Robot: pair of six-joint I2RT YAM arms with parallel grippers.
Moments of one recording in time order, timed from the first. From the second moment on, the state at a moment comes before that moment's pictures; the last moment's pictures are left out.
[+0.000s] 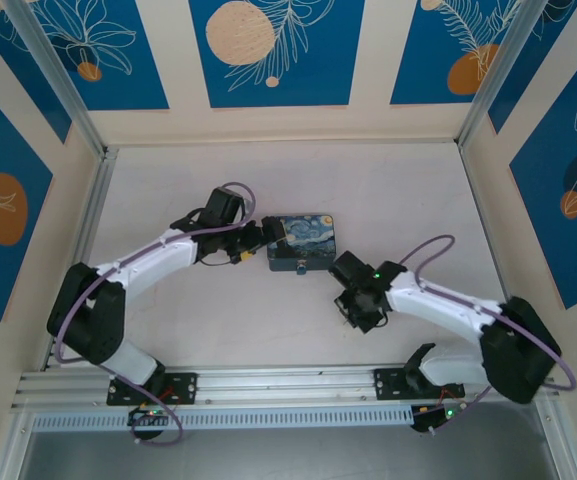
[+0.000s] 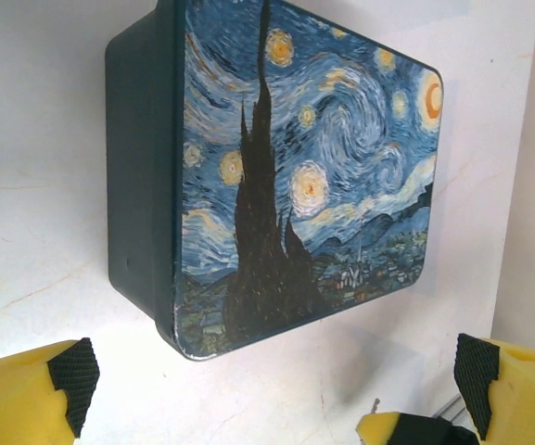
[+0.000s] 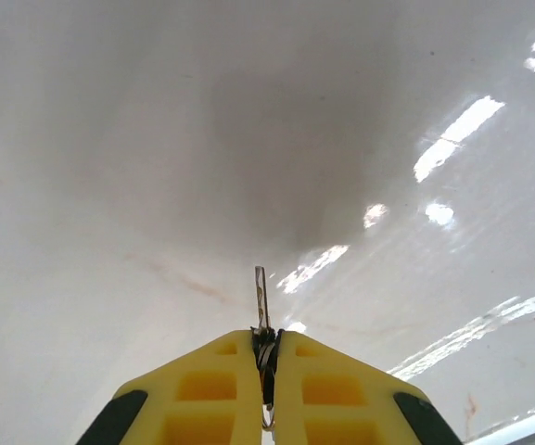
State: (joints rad) left arm -0.55 1.53 1.03 -0.35 0.35 -0.87; right arm 0.74 1.19 0.67 -0.85 -0.02 1.68
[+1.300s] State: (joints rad) left arm -0.83 1.58 1.05 -0.01 0.25 -0.68; right arm 0.42 1.43 1.16 -0.77 -0.26 1.51
